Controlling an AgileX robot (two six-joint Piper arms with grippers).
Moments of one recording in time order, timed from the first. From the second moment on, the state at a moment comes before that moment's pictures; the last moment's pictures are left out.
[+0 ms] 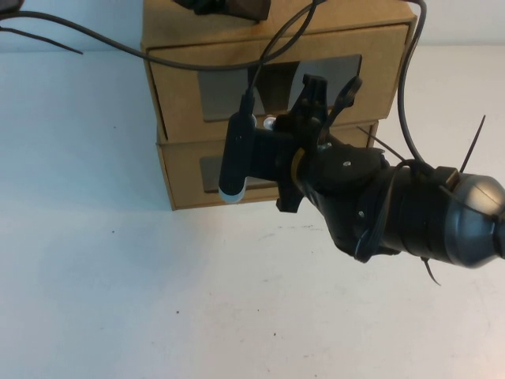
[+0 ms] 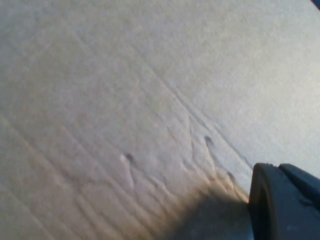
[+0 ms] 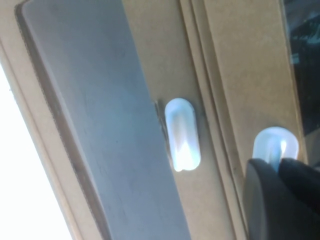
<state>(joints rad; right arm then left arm) 0.84 1.81 -1.27 -1.55 0.50 0.60 -0.32 2.06 -2.32 -0.63 1.25 0.27</state>
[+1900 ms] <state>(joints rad) 1.18 1.47 -1.07 -1.08 0.81 0.38 -0.30 2.06 -2.32 -0.65 1.25 0.25</state>
